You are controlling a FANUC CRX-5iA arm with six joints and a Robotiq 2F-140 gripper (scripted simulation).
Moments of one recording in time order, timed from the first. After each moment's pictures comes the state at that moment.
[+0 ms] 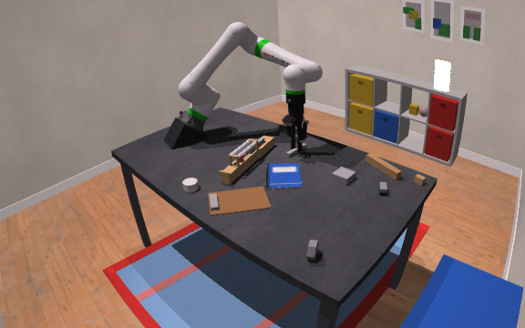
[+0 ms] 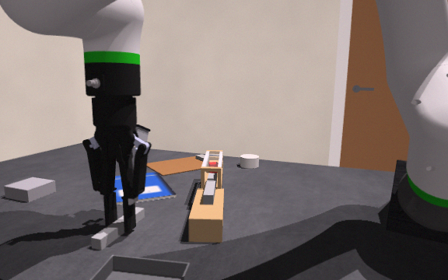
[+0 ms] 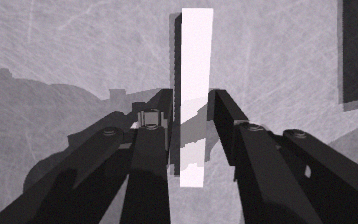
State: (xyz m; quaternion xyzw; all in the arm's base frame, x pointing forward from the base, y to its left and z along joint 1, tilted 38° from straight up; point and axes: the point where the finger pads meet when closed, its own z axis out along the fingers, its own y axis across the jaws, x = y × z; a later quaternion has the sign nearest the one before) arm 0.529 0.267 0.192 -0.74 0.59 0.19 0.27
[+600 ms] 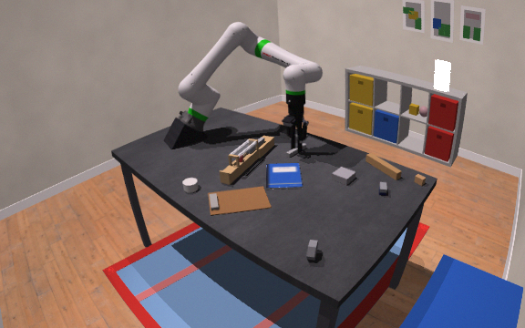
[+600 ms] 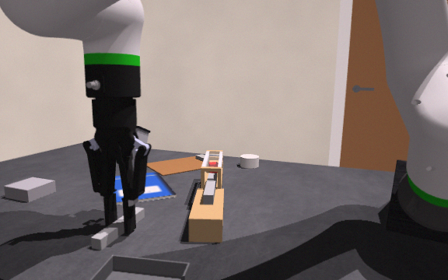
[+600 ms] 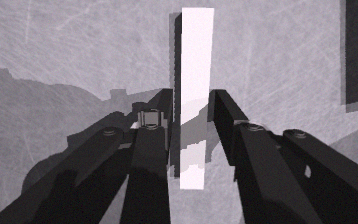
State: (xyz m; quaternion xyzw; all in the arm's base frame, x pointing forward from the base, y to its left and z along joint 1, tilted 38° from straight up) arm 0.529 0.269 0.190 -0.74 0.59 0.19 0.27
